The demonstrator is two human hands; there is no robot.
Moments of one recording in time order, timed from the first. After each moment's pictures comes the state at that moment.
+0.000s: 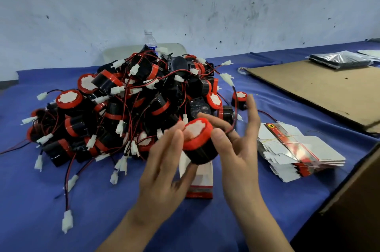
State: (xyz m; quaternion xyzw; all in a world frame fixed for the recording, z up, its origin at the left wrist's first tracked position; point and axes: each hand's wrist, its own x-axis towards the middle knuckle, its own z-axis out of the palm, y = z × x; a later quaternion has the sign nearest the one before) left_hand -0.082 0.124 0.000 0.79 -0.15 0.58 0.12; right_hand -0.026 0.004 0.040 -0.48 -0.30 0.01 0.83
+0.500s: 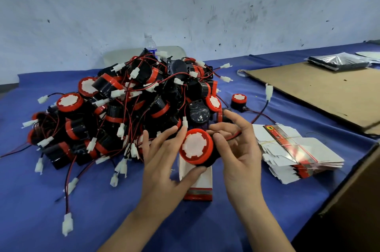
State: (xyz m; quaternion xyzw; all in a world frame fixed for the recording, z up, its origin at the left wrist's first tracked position) left_hand -0.076 0.124 0.001 0.84 -0.04 0.47 0.27; right_hand -0.016 -0.001 0.031 -0.51 -0.27 -0.04 0.82
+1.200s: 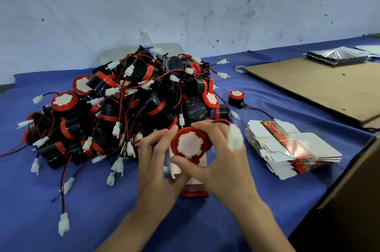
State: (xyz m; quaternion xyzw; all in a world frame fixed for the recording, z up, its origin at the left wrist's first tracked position) left_hand -0.078 0.120 -0.003 0.82 -0.03 0.49 0.30; right_hand -0.026 -0.002 0.041 -0.77 -0.36 -0.21 0.47
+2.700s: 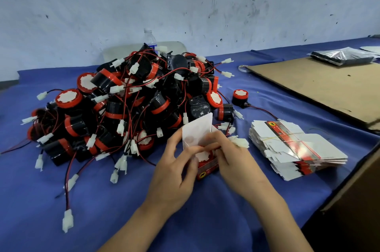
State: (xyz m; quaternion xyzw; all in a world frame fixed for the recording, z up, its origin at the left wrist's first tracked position) left_hand -0.063 0.127 -0.030 0.87 -0.04 0.35 0.33; right_hand 0.014 -0.019 0.011 -0.85 -0.37 0.01 0.37
